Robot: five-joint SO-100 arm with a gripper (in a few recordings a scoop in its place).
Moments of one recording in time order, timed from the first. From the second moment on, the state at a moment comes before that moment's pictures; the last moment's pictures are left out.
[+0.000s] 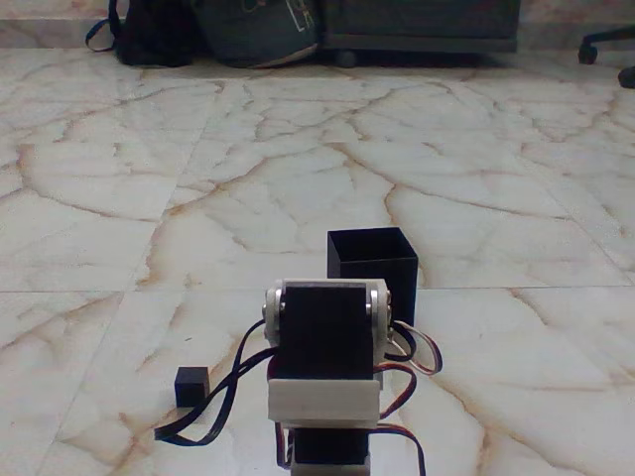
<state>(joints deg) 1.7 137.8 176.7 39.0 -87.2</state>
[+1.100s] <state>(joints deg) -16.7 111.9 132.1 63.5 -62.5</state>
